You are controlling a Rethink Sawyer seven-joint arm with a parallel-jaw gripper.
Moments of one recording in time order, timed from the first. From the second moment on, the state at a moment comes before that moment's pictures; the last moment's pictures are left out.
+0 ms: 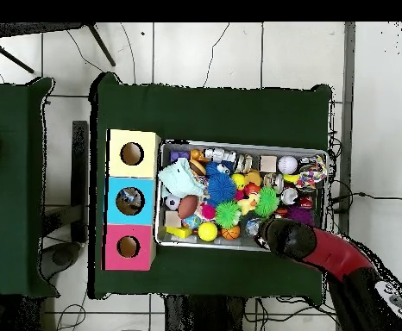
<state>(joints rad) -0.75 -0.50 0.11 1.79 -0.31 0.44 0.41</state>
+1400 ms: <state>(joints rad) -0.68 -0.65 0.08 1.86 -0.21 0.57 0.41</state>
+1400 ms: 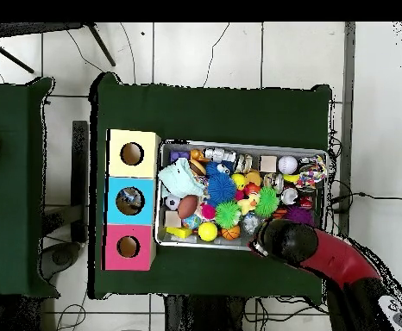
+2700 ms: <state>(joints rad) -0.77 -0.42 0.10 1.79 -0.23 0.41 0.41</state>
